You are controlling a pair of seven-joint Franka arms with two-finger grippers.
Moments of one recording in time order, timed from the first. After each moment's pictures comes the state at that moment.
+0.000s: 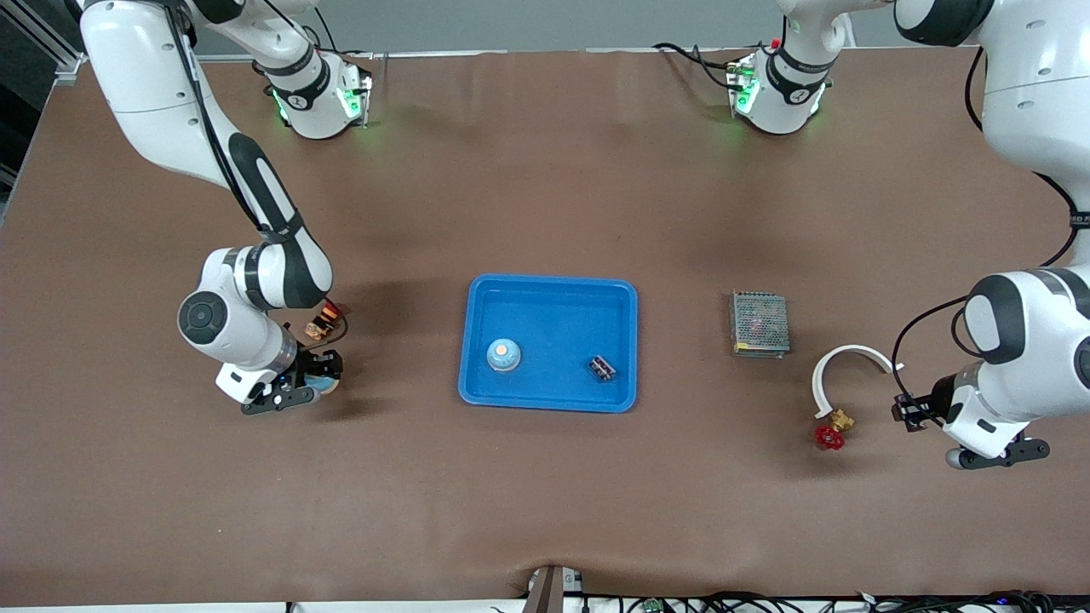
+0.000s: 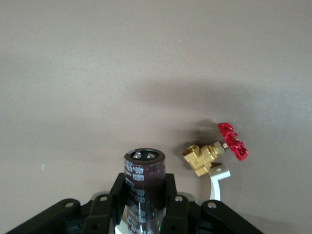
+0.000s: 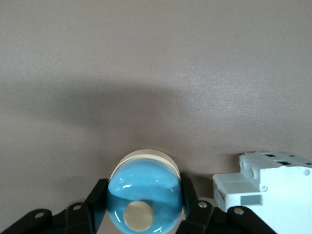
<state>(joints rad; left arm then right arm) 0.14 0.70 -0.06 -1.42 0.05 2.13 -0.08 0.17 0.61 -0.05 -1.90 0.12 2.53 -0.17</state>
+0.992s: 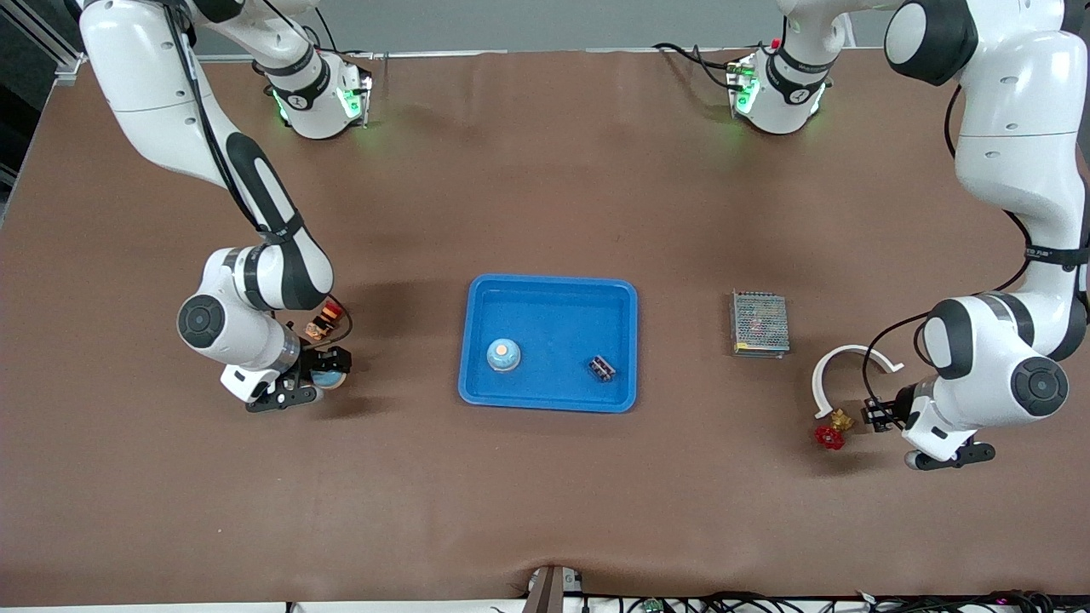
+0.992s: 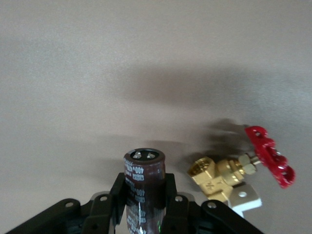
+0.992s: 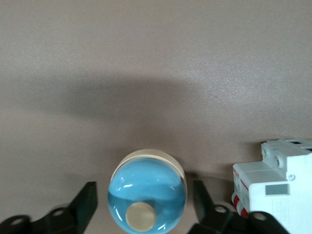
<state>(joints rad) 0.14 0.82 -0.06 -1.43 0.05 2.21 -0.08 0.17 0.60 -0.04 -1.88 0.17 2.46 -0.17</state>
